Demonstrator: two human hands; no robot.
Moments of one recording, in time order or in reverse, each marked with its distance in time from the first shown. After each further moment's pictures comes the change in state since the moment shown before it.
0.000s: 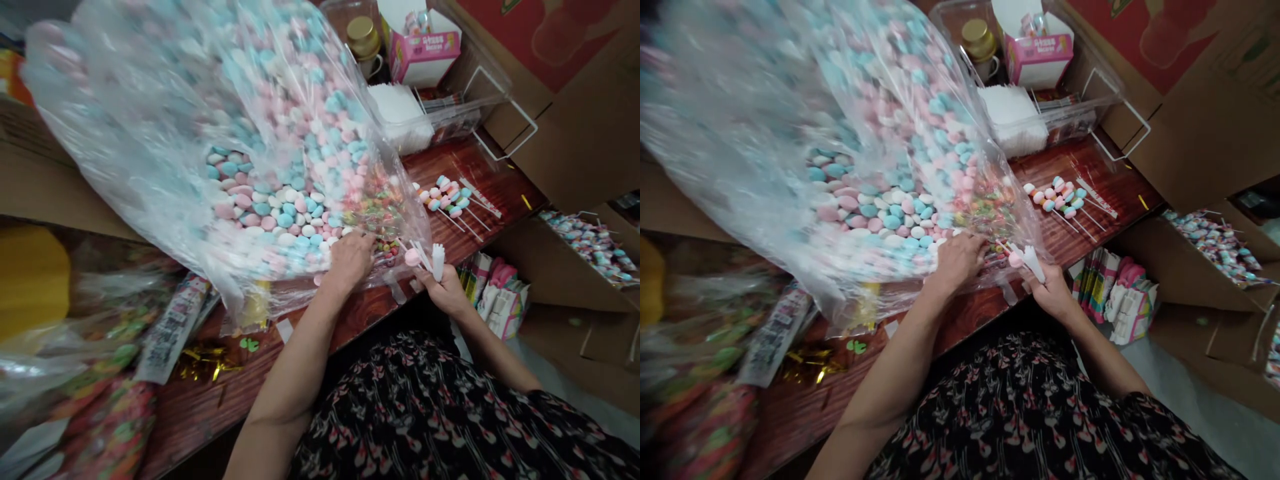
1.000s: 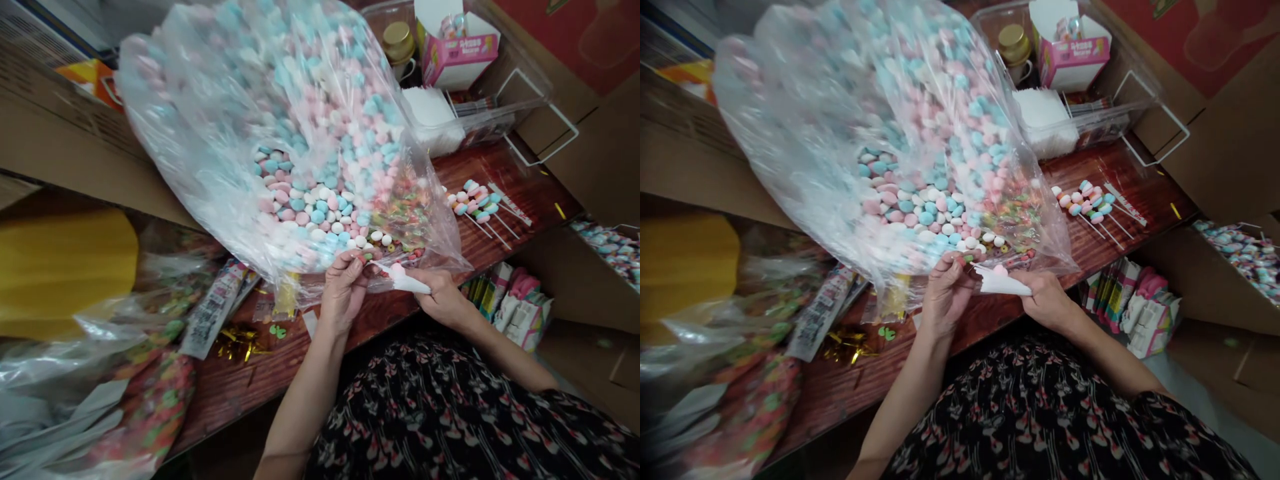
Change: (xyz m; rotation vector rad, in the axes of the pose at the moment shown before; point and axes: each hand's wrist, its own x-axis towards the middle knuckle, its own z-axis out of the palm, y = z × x) left_hand -0.069 -0.018 -0.006 -2.134 0.346 -0.301; right_hand 0.014 -0.036 0.035 -0.235 -0.311 -0.241
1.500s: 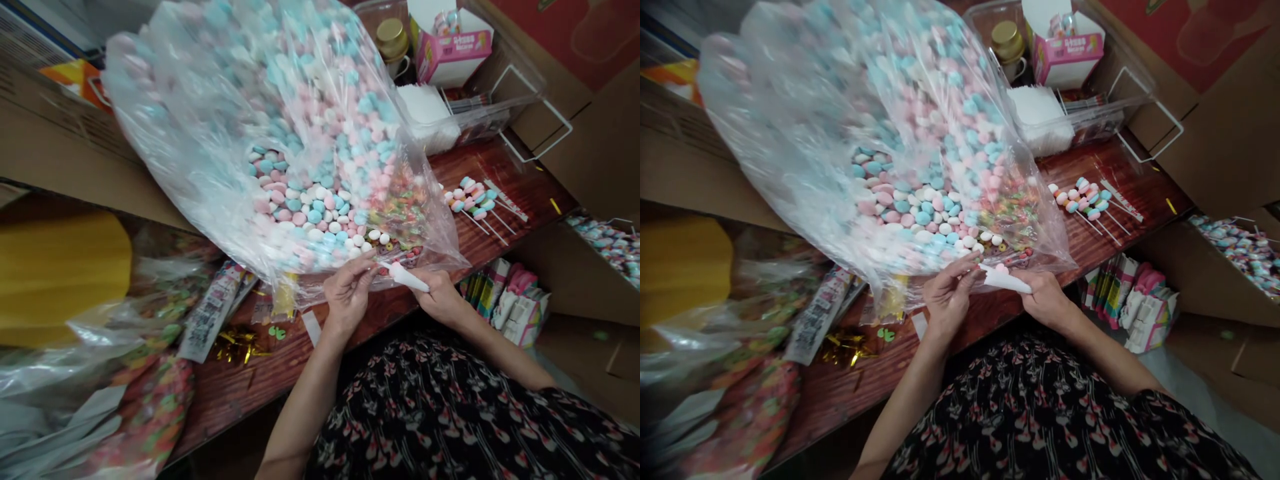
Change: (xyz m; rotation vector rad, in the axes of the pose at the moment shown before) left_hand -0.012 -0.013 -0.010 0.794 -0.060 0.596; right_hand -0.005 0.007 0.010 0.030 0.029 0.073
